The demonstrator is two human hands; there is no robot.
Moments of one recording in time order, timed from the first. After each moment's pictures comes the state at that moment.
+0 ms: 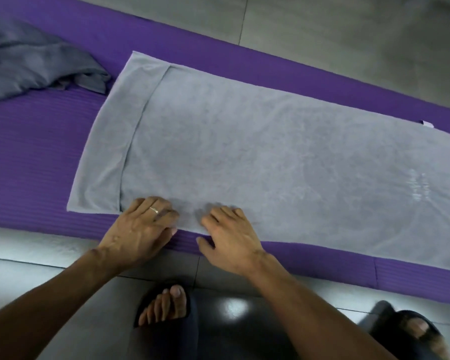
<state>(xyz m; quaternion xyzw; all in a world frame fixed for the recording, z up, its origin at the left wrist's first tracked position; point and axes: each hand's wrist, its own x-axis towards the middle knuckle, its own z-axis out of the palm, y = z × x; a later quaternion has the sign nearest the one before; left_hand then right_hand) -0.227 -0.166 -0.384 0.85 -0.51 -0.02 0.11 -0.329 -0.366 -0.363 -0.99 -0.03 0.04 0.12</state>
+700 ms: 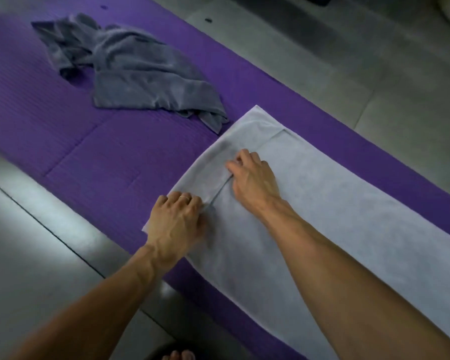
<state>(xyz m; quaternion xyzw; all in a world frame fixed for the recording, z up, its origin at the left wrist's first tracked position) -0.151 -0.146 -0.378 0.99 -0.13 -0.03 0.09 -0.067 -0.322 -0.372 -0.98 -0.17 0.02 0.06</state>
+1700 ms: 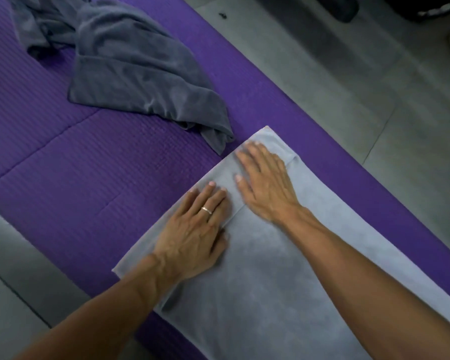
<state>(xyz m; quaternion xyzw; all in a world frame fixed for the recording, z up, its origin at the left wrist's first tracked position) -0.098 -0.173 -0.407 0.97 -0.22 -0.07 0.13 0.011 -0.360 -0.393 -0.97 -0.23 0.07 0.03</state>
